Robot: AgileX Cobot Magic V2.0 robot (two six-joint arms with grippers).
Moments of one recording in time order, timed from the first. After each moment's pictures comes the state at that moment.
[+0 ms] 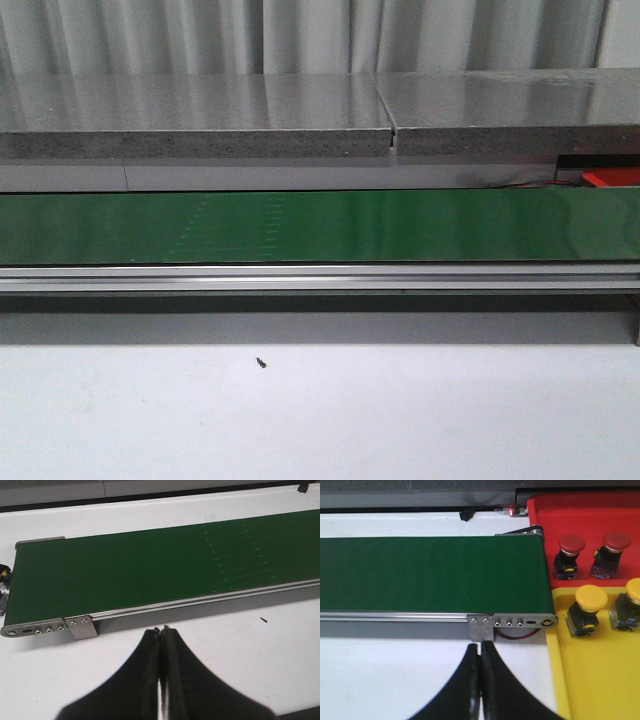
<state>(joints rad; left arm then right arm) 0.00 0.58 -0.73 -0.27 0.87 0.27 -0.02 0.38 -0.47 0.05 0.61 0.02</state>
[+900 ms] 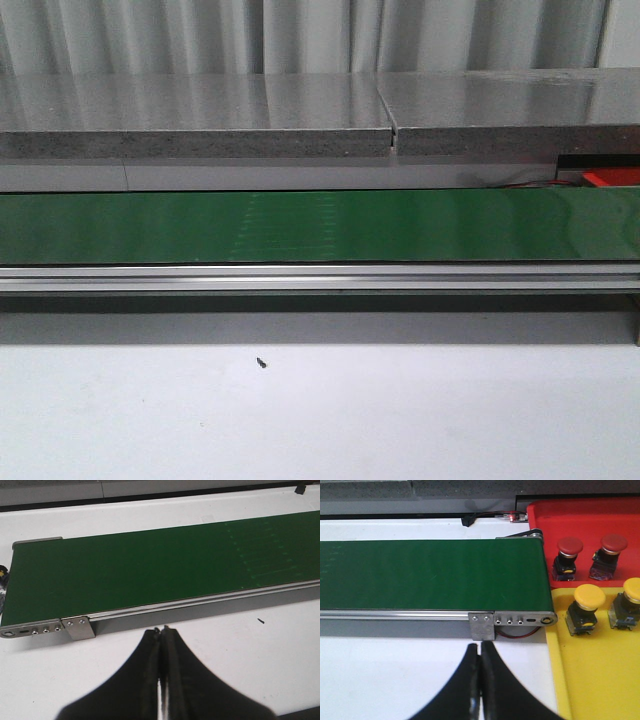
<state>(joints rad) 0.00 0.58 -0.73 -0.28 0.87 0.27 -0.02 0.32 -0.45 0.05 0.64 0.03</state>
